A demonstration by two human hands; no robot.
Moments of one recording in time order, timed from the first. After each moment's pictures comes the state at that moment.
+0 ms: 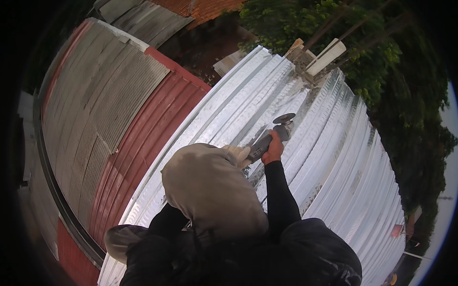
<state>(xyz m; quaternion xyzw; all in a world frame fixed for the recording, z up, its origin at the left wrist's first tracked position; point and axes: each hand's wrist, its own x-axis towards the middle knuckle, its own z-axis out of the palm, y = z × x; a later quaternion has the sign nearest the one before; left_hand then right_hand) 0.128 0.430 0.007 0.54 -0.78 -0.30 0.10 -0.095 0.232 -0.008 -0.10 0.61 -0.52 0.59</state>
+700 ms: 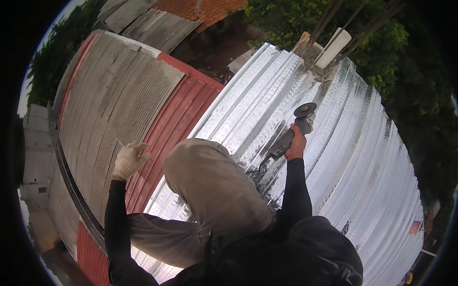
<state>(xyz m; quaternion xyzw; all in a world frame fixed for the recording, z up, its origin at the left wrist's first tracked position) 0.406 0.445 0.194 0.78 -0.59 -0.17 -0.10 -0.144 0.207 0.002 -0.14 0.57 -0.52 0.62</state>
